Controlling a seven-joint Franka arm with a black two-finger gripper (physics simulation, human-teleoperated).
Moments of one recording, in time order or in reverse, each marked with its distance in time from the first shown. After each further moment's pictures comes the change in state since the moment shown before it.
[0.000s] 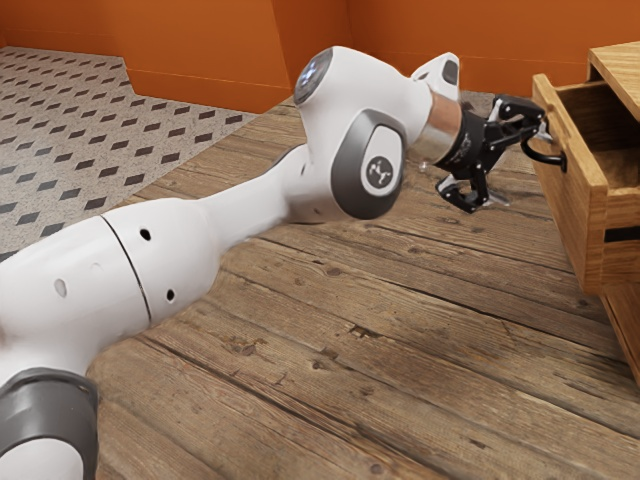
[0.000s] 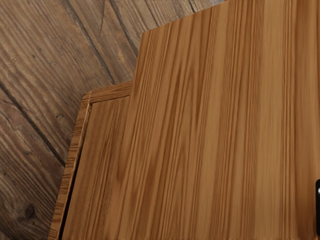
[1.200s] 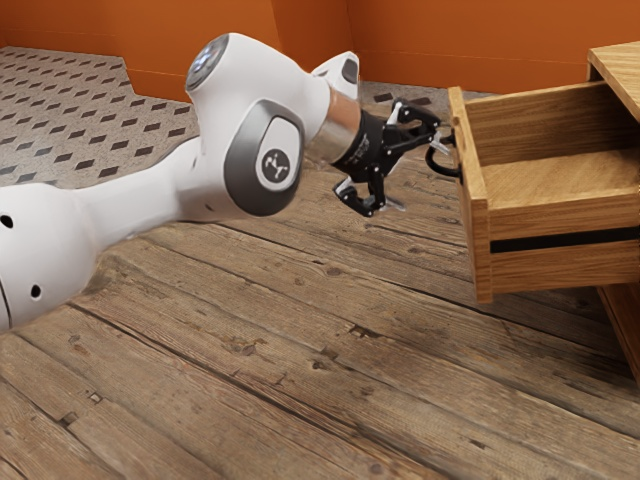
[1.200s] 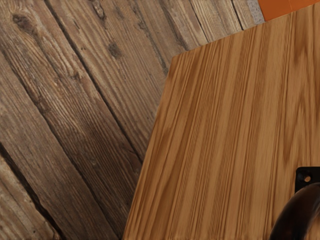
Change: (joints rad) arm 0.003 -0.376 0.165 -0.439 -0.066 -0.008 0.006
